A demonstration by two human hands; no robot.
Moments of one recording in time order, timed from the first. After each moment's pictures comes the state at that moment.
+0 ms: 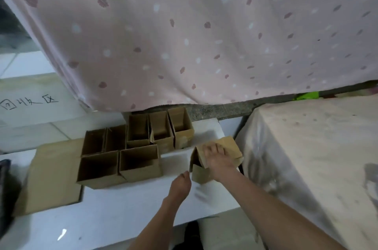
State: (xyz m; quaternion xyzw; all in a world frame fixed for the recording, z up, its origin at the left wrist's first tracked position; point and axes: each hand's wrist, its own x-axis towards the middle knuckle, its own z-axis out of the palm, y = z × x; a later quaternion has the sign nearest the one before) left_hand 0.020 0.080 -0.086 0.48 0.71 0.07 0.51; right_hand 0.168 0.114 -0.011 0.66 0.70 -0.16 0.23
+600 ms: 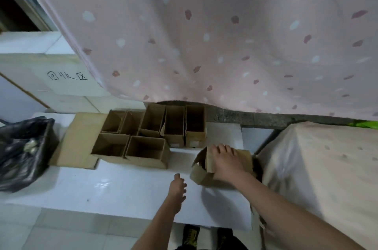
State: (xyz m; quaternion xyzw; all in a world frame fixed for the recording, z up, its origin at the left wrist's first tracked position) left_hand 0.056 0.081 -0.094 0.03 0.72 0.31 0.62; right_hand 0.224 0.177 -0.027 0.52 0.82 -0.20 0.13
